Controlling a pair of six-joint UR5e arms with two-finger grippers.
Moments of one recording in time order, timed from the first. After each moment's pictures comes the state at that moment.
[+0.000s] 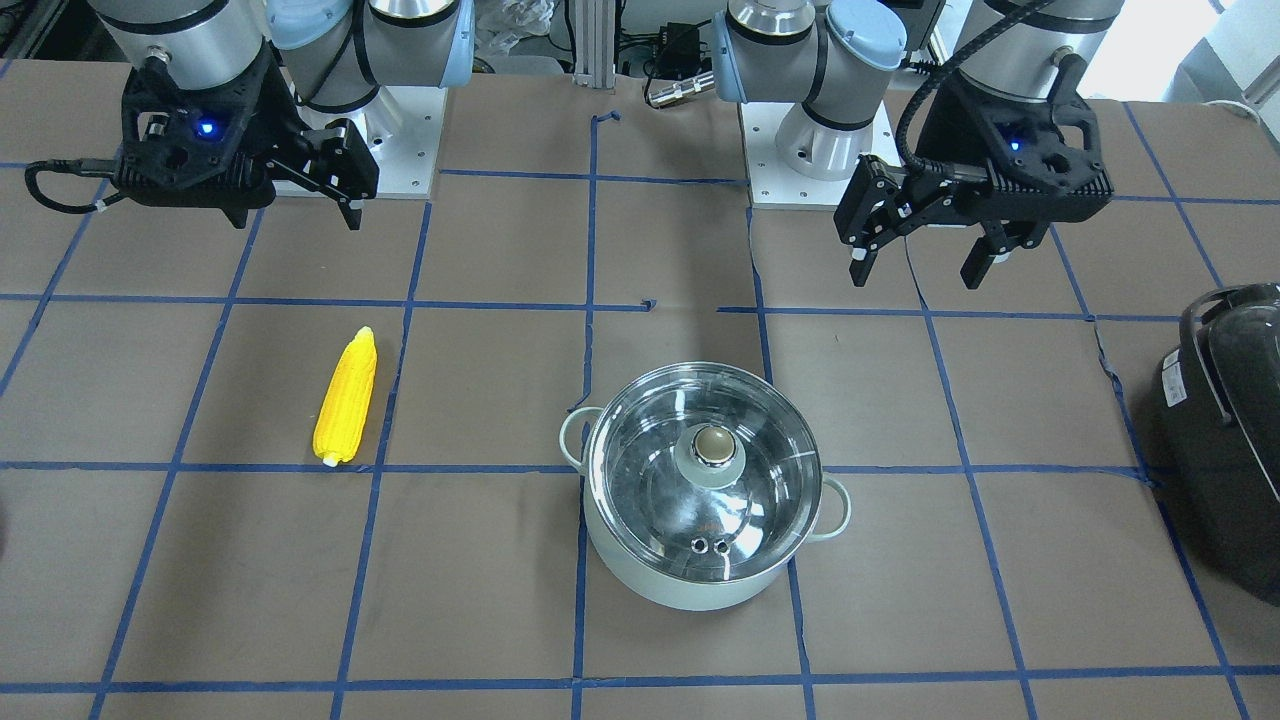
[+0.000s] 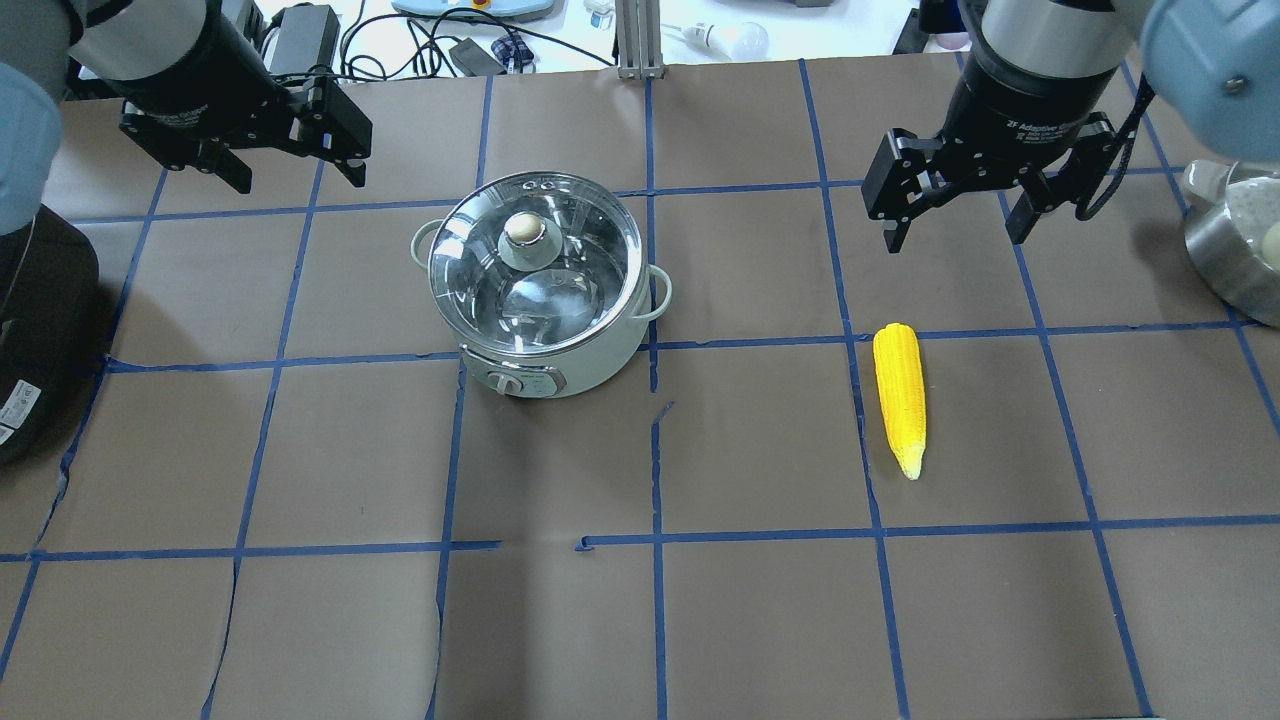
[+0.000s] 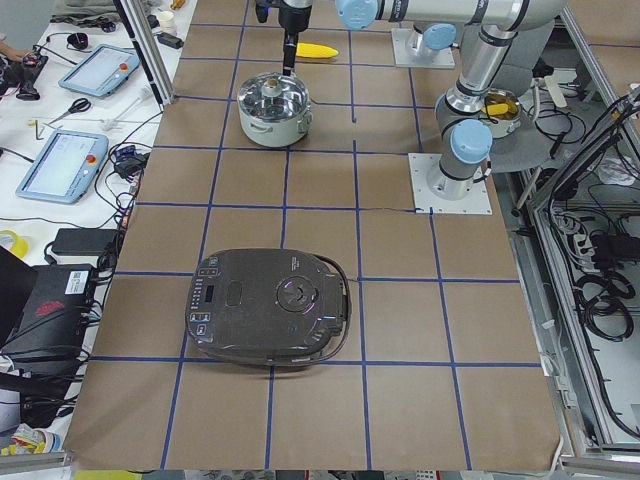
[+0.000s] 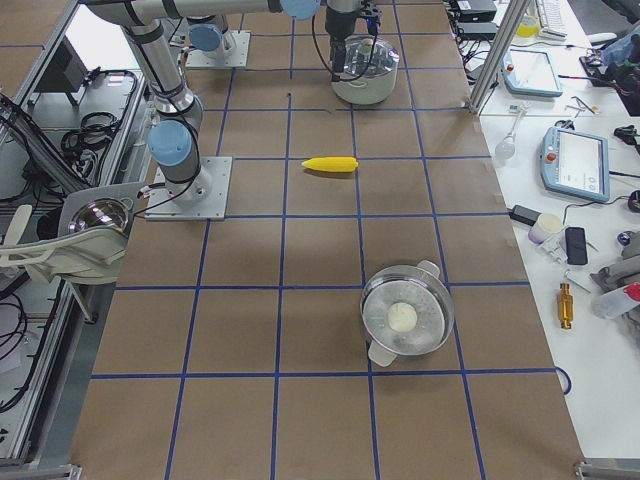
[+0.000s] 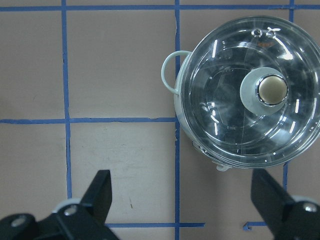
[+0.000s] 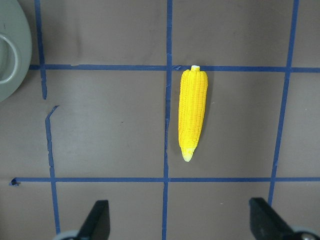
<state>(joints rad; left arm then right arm) -1.53 -1.55 -1.56 -1.42 1.56 0.03 1.59 -1.58 1.52 -1.44 -1.59 0.00</state>
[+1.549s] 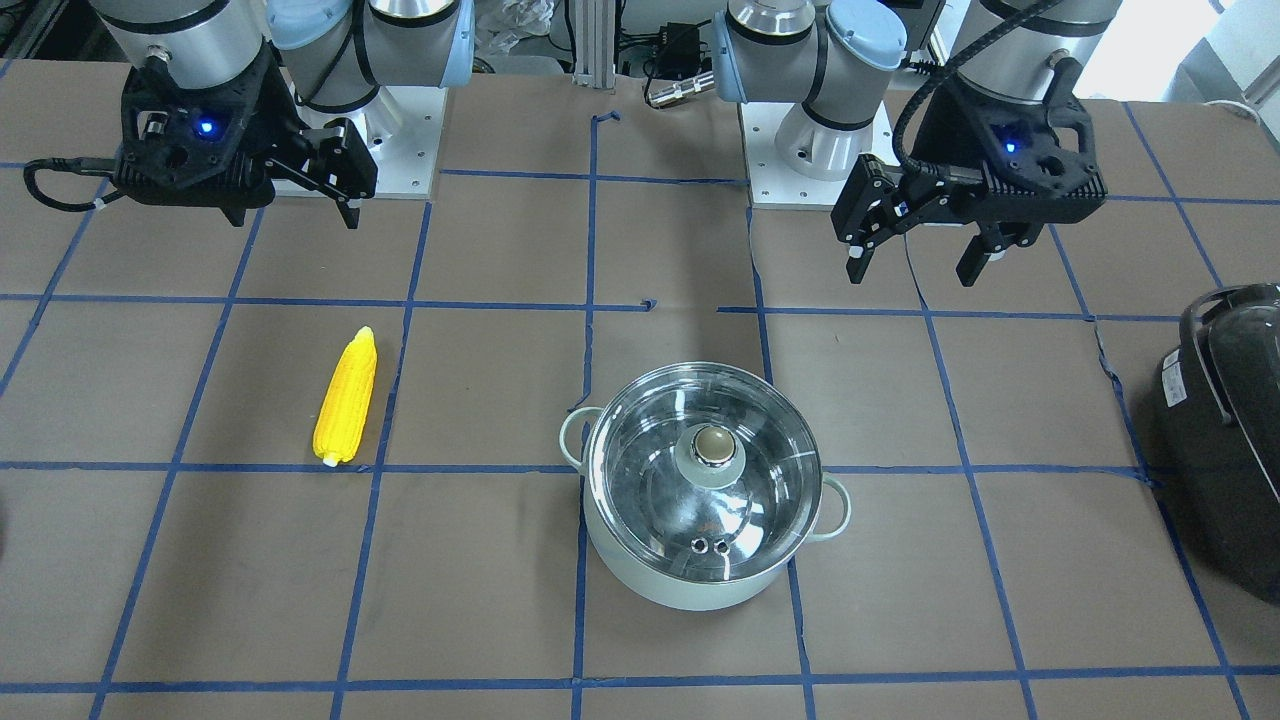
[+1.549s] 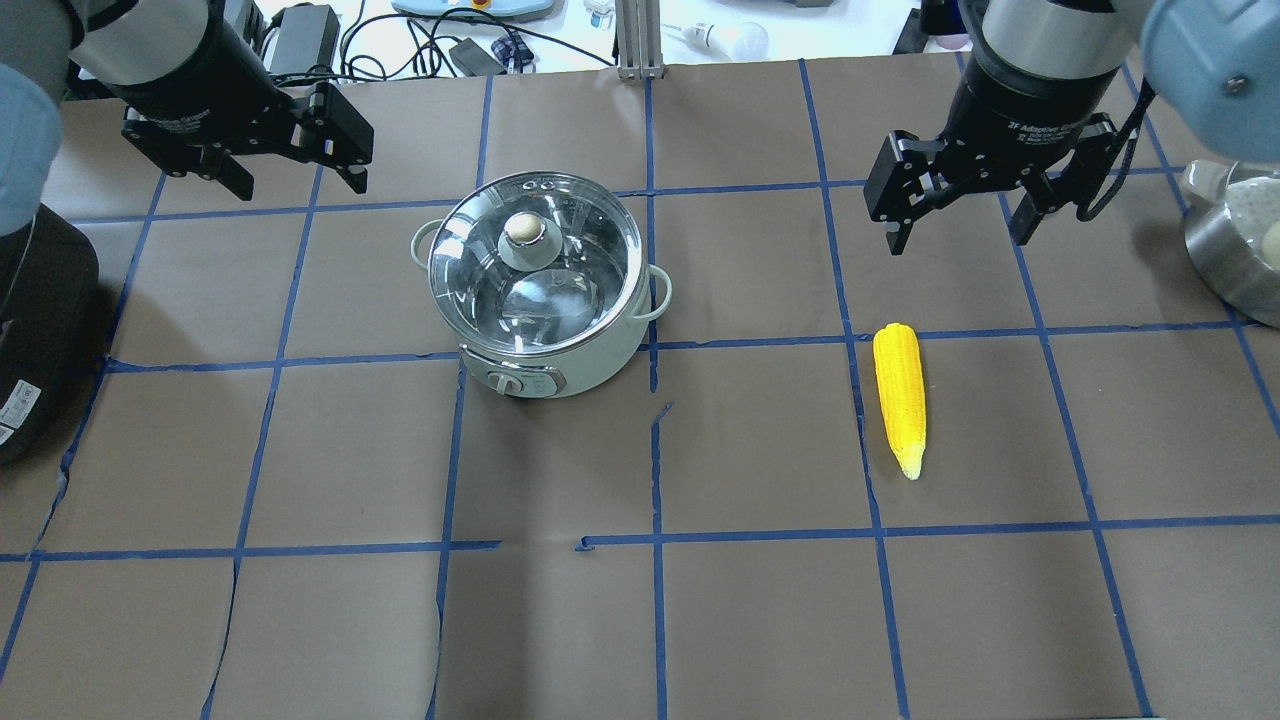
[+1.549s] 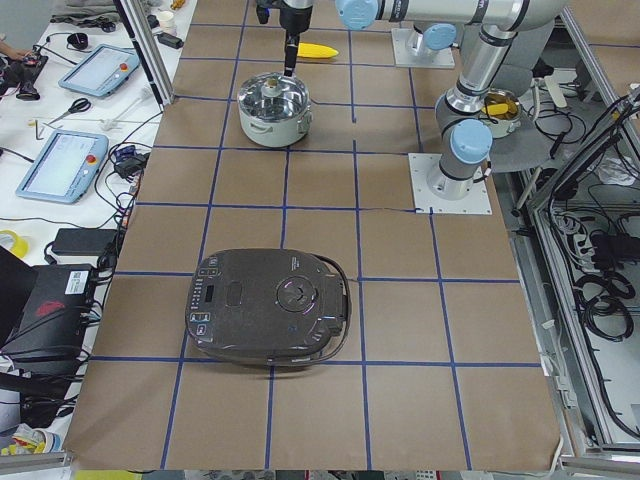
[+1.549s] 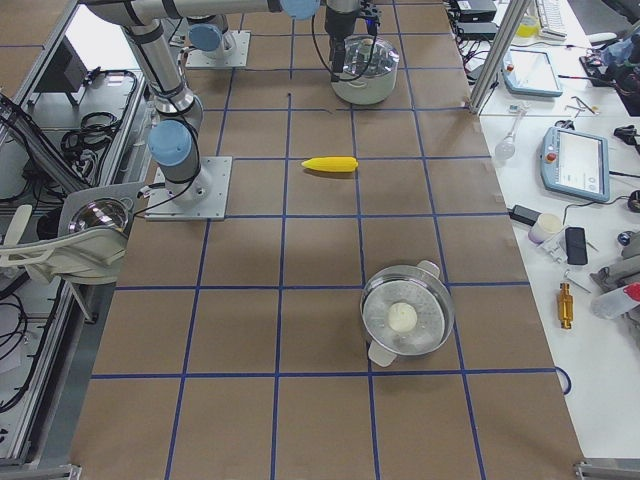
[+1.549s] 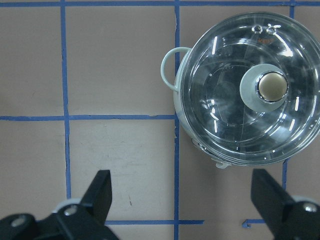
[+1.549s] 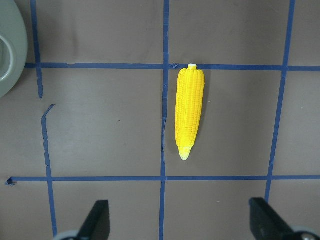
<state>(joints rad) -1.53 -1.55 -1.56 -1.44 1.56 0.03 1.59 -1.58 1.52 -1.44 -1.61 0.00</state>
